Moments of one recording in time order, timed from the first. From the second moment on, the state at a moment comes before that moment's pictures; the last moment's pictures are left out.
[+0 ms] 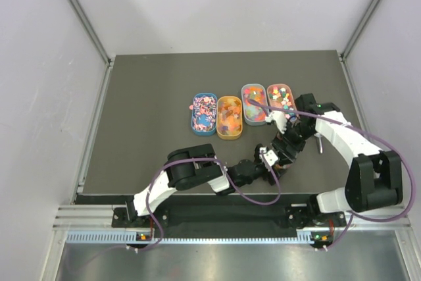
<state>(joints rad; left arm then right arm) -1.24 2.33 0.93 1.26 -0.15 -0.04 0.20 1.40 0.96 -1.04 -0.46 -0.76</state>
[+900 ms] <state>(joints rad) -1.24 2.33 0.93 1.26 -0.15 -0.04 0.17 1.24 0.93 -1.22 -0.33 -1.17</state>
